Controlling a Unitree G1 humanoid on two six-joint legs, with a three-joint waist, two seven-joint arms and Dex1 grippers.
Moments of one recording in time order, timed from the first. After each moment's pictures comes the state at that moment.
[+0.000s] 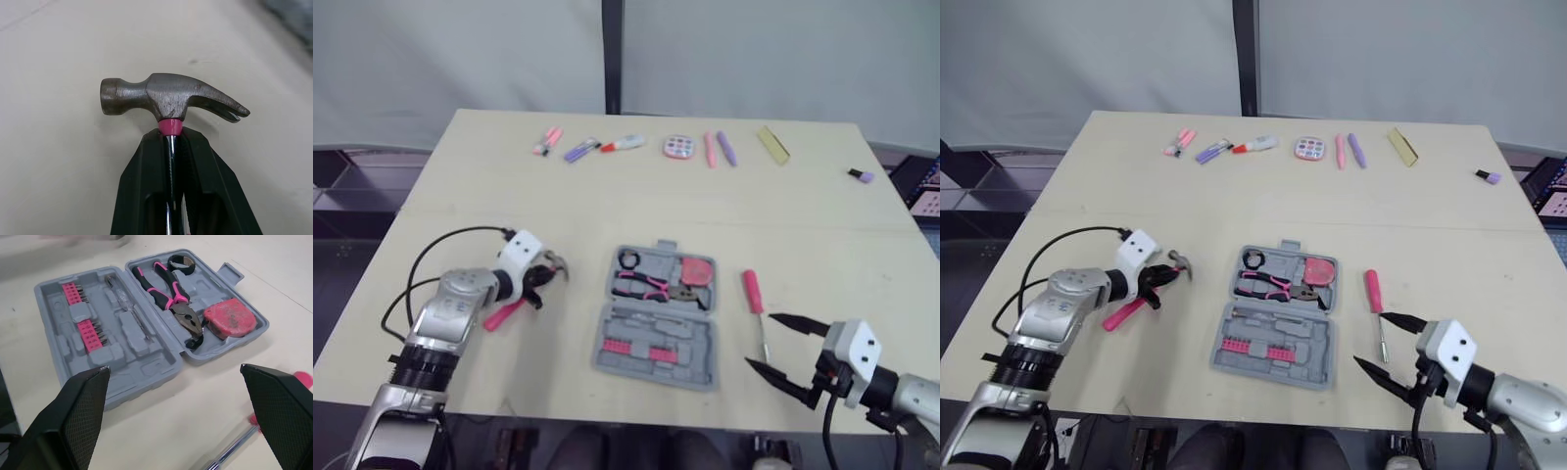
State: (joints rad) left arm -0.49 0.63 -0.14 0.08 -0.12 0.60 -0.71; right arm 0.39 -0.73 -0.32 -0.42 0.42 0.10 0.94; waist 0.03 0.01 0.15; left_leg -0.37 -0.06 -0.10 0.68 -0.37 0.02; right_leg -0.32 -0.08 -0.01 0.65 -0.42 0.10
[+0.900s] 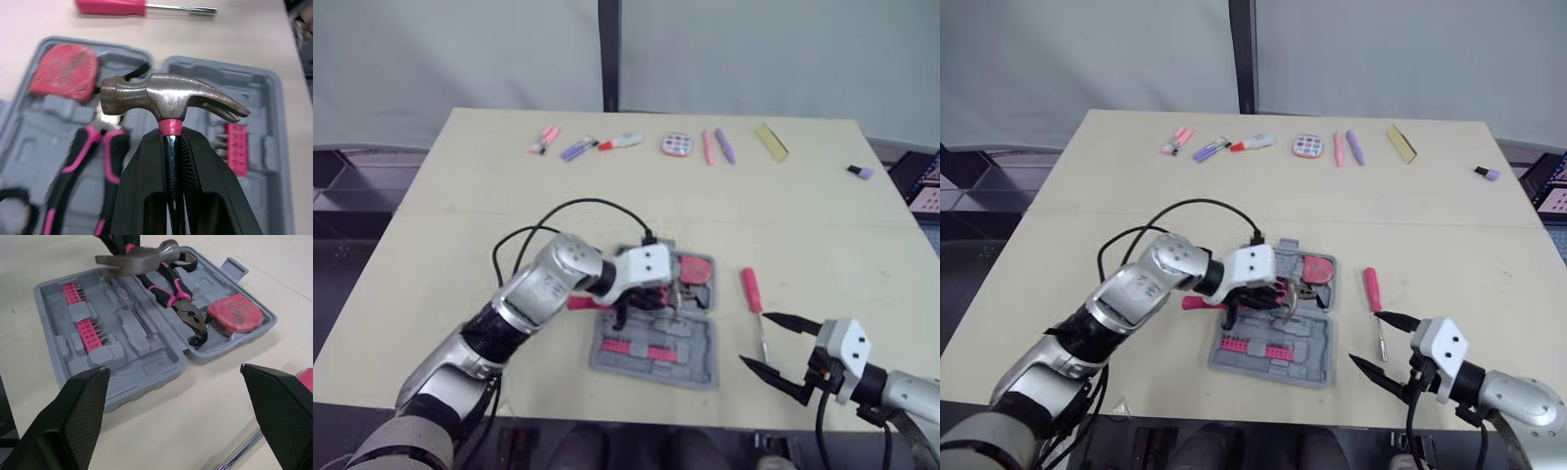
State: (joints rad) left arm -0.78 0.47 -0.59 -0.18 -0.06 0.78 -1.00; right arm 0.38 -0.70 -0.28 -0.38 0.41 0.08 0.95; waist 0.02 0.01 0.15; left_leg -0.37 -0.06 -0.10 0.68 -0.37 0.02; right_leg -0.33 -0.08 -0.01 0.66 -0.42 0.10
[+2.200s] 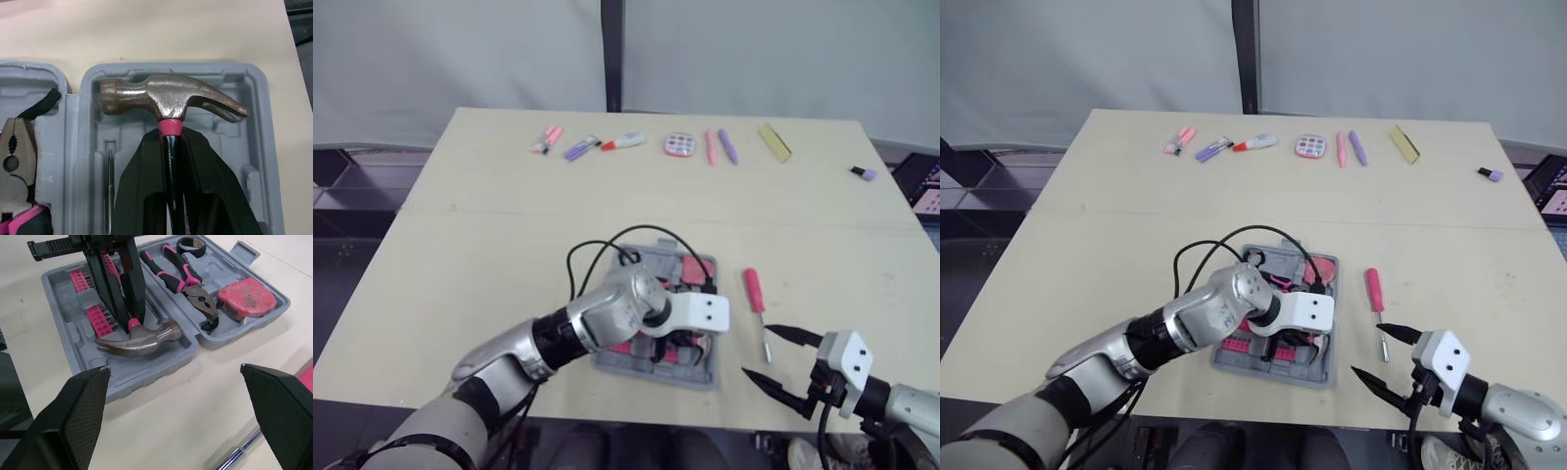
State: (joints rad) left arm -0.90 0.24 -0.91 -0.02 0.09 0.89 -0.95; right arm 0.45 -0.70 -0.29 -0.40 0.40 0.07 0.94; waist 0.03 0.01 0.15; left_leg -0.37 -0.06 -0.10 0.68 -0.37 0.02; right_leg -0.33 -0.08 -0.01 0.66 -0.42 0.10
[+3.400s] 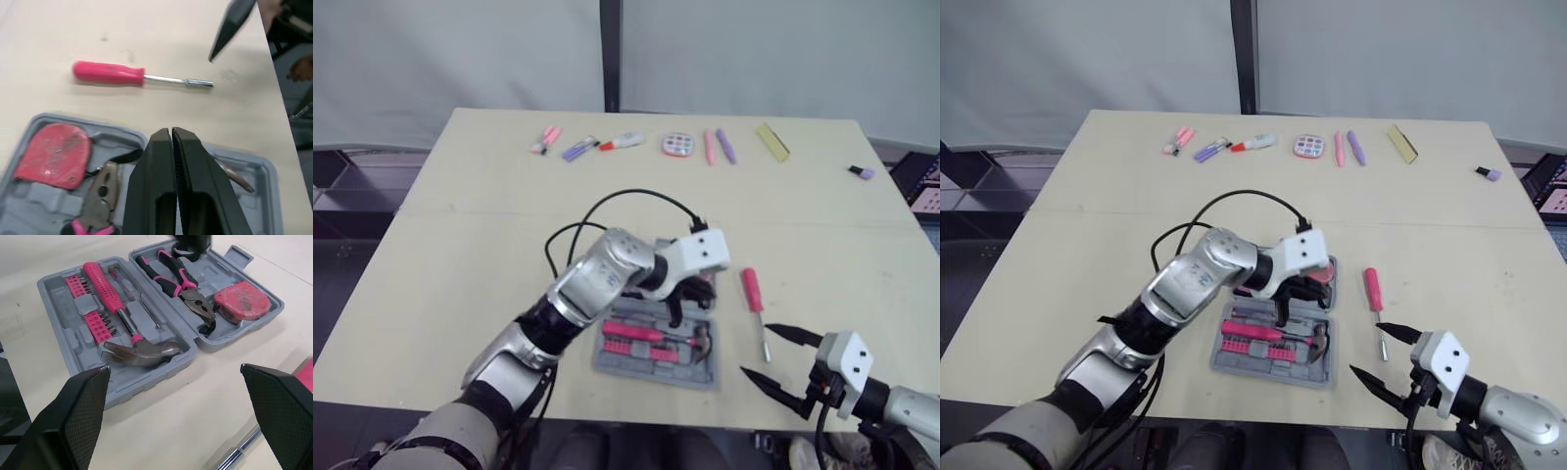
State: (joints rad) left arm -0.86 0.16 -0.46 -0.05 -0.08 0.87 -0.86; right arm 0.46 -0.68 -0.29 -0.43 0.39 0.07 0.92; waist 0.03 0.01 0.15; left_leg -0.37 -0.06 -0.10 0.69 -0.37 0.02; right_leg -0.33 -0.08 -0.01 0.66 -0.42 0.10
